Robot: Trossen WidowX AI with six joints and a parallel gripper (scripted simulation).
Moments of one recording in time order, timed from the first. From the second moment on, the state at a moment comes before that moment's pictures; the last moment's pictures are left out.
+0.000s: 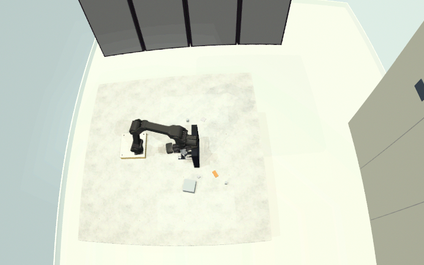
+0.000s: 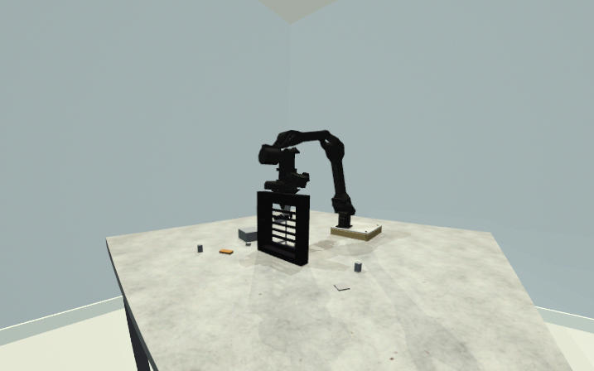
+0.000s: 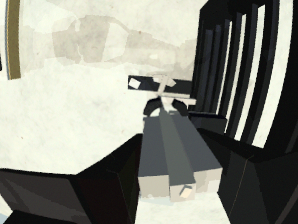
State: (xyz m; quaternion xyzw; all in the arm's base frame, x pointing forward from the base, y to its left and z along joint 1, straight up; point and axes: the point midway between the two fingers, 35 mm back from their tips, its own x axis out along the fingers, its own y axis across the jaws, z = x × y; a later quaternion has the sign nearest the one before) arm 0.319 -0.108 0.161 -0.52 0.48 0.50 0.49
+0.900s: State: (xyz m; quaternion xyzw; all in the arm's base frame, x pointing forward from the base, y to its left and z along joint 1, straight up) arm 0.318 -0.108 0.161 -0.52 0.48 0.50 0.49
